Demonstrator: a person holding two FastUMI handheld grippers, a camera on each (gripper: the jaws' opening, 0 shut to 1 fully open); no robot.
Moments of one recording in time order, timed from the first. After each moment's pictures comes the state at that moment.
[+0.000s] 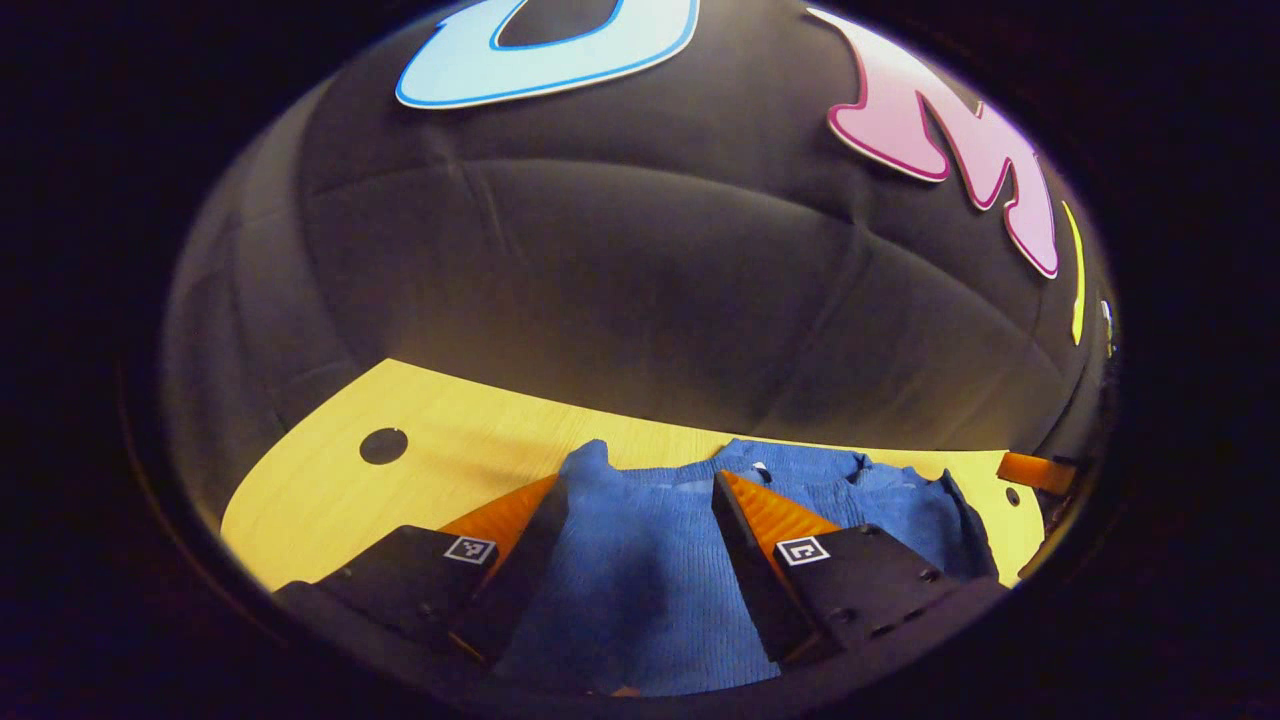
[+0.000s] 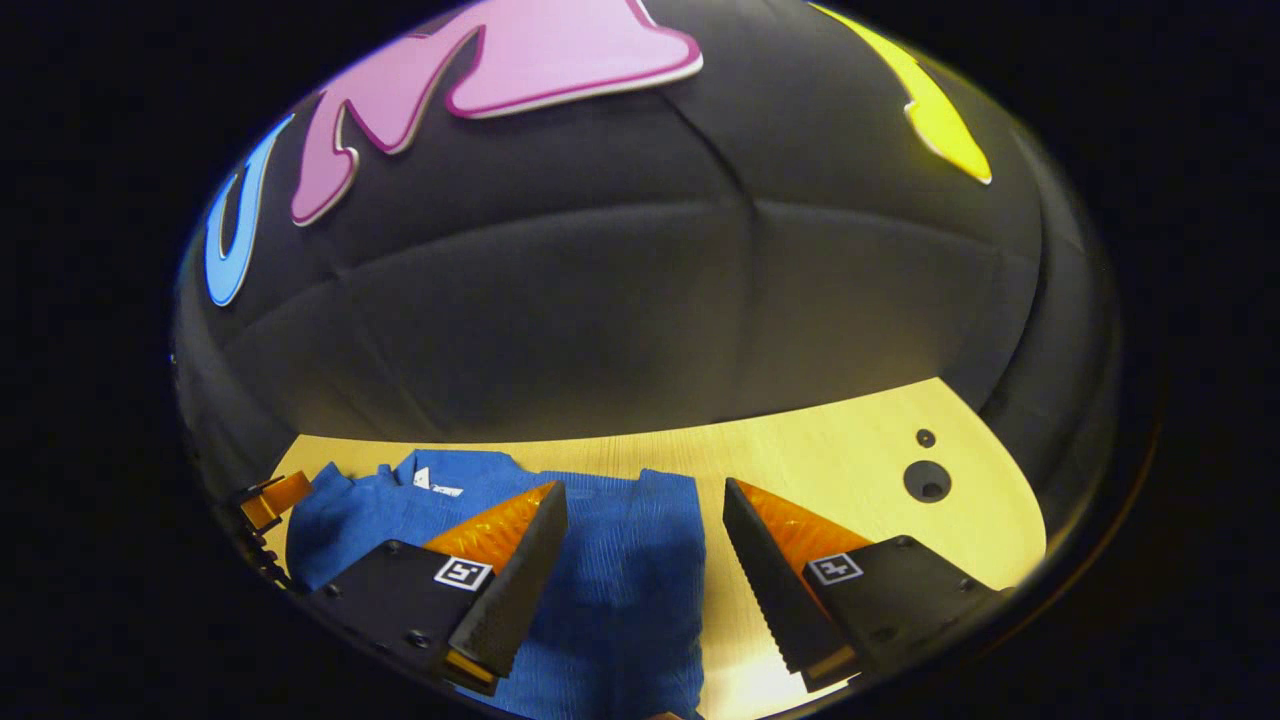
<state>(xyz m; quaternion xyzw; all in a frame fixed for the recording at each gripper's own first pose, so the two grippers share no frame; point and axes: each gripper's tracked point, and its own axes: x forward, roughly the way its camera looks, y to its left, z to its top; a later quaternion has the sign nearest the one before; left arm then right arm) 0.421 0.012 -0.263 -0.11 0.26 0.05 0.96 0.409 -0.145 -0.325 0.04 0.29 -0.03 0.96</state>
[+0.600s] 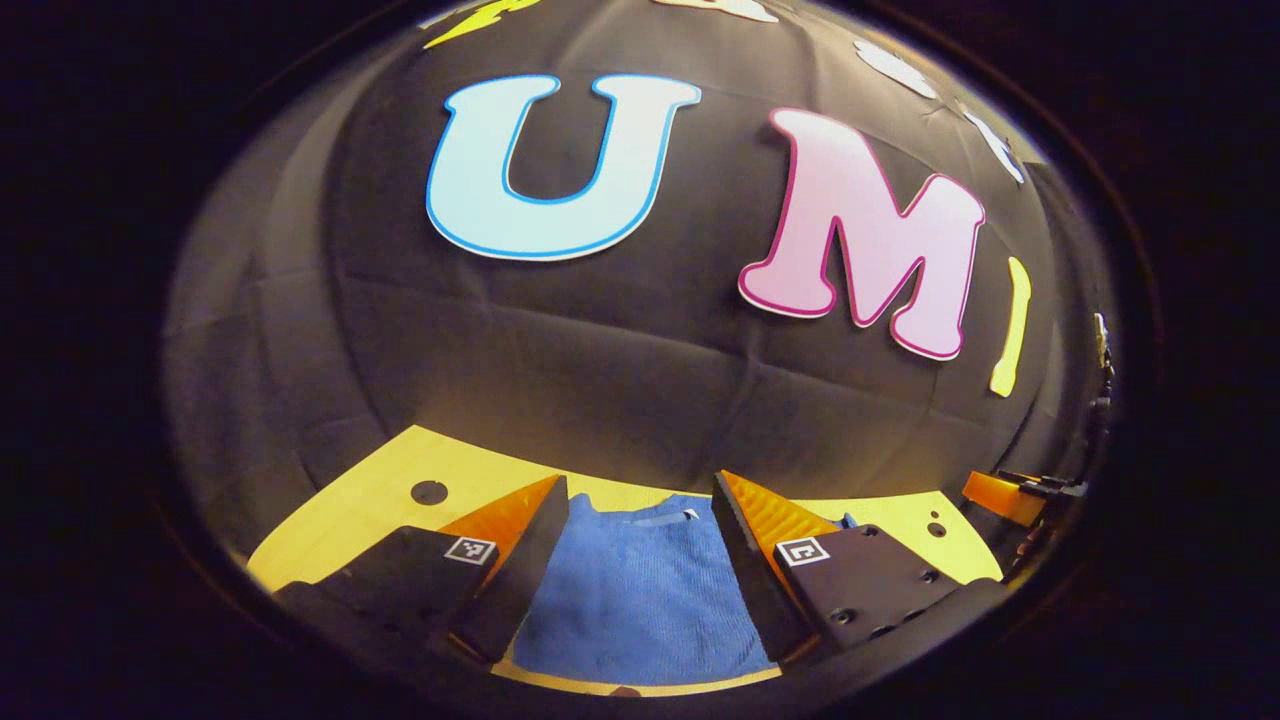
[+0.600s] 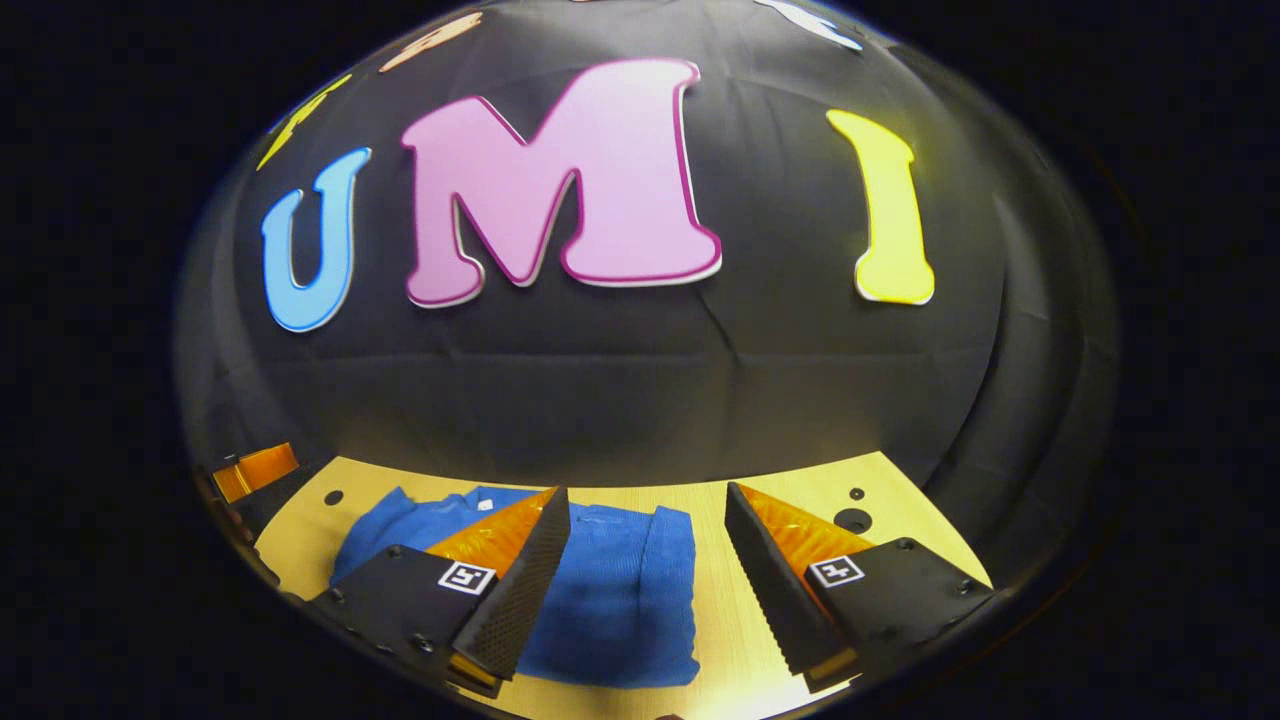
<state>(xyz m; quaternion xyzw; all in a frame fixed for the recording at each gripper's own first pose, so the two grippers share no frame) 0.314 0.006 -0.133 -0.11 0.17 0.02 0.98 0.316 -0.113 -0.194 0.00 0.18 -0.02 0.98</state>
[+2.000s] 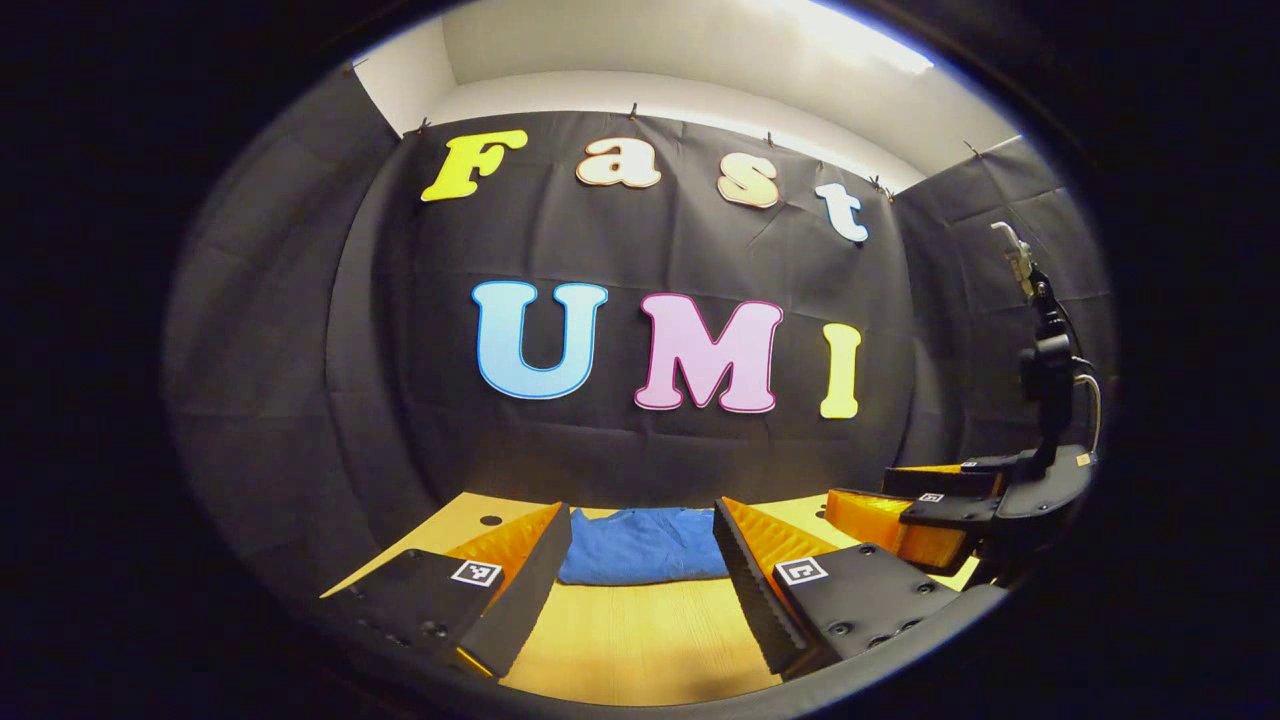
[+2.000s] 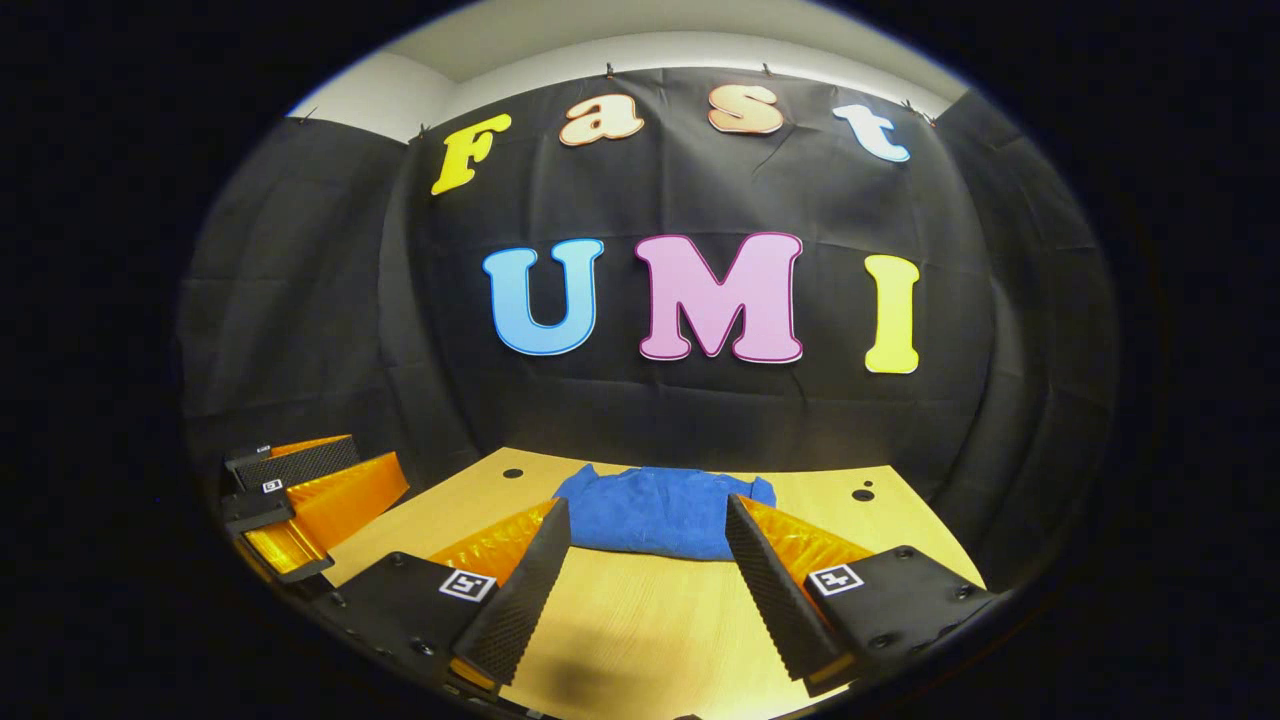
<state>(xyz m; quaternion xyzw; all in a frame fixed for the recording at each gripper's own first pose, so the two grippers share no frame) -0.054 -0.040 -0.013 -0.04 0.02 -0.02 1.00 -0.034 0.025 -0.085 -0.02 0.10 0.10 0.99</state>
